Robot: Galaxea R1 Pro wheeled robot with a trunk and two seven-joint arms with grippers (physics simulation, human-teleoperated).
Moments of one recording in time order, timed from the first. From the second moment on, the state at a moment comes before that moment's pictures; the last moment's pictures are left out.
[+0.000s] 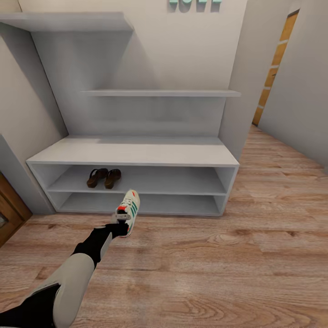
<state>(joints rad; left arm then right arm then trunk) -0.87 -0.07 0.34 -0.41 -0.33 0.27 -0.15 -0.16 -0.36 -0.97 -0.68 0.10 0.06 0.12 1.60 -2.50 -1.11</state>
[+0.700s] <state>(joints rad) -0.86 -0.07 0.35 -0.41 -0.33 0.26 -0.15 -0.16 -0.36 -0.97 -0.68 0.10 0.06 0.12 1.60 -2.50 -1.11</state>
